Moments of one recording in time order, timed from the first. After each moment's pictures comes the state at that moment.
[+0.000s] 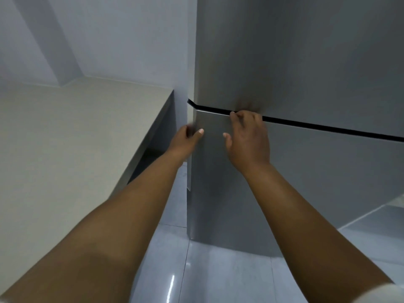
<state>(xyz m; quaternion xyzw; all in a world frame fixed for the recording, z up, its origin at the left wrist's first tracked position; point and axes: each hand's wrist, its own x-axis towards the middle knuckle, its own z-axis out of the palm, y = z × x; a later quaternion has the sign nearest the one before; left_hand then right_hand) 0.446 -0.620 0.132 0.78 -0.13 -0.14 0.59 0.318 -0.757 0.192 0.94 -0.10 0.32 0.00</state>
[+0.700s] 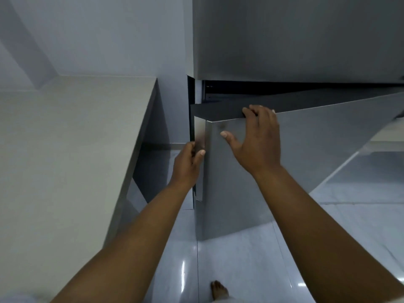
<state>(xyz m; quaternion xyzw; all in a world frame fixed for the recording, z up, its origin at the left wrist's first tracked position) 0.325 -0.529 0.098 0.79 -0.26 -0.10 0.54 0.222 -0.677 0.180 0.91 -0.21 0.36 -0.05</state>
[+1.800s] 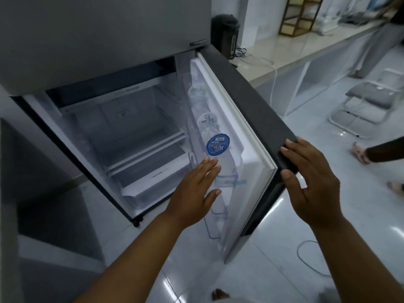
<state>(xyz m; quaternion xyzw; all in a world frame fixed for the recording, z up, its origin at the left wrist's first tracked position) 0.016 -0.578 0.104 0.60 -0.75 -0.03 0.28 -0.247 -0.634 0.177 0.81 -0.35 0.47 0.01</state>
